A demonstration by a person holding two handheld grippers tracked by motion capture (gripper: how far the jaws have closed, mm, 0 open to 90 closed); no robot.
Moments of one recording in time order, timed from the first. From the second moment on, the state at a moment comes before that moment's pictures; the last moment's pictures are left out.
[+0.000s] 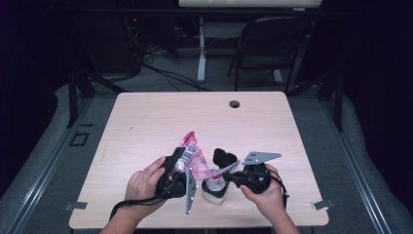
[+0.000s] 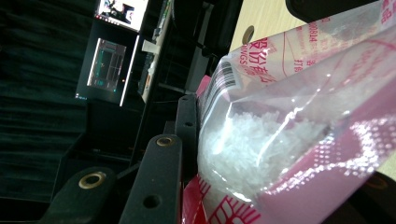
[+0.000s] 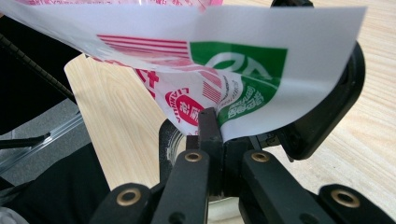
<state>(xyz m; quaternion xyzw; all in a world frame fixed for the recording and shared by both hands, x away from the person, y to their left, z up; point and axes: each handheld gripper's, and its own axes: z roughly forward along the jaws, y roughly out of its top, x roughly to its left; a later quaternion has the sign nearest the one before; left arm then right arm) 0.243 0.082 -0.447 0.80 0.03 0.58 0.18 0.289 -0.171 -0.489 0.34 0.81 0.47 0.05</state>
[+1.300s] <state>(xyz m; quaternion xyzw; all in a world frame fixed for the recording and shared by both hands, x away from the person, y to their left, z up) 0.243 0.077 -0.446 0.80 0.03 0.58 0.18 0.287 -0.173 -0.492 0.34 0.81 0.47 0.04</state>
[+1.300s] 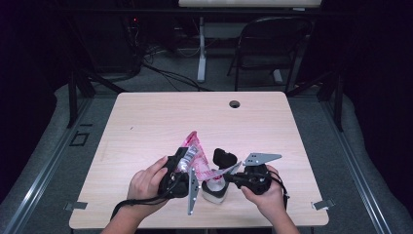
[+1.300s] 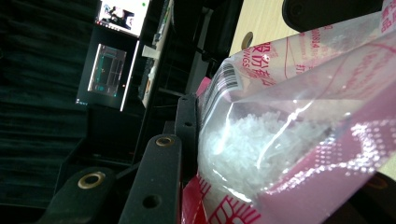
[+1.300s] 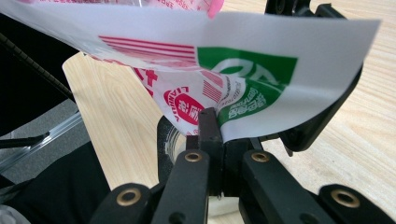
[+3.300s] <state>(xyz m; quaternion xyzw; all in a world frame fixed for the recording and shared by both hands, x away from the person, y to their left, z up) 0.250 0.097 -0.459 0.81 0.07 0.55 0.19 0.285 -0.170 -0.486 0.35 0.80 0.48 0.06</state>
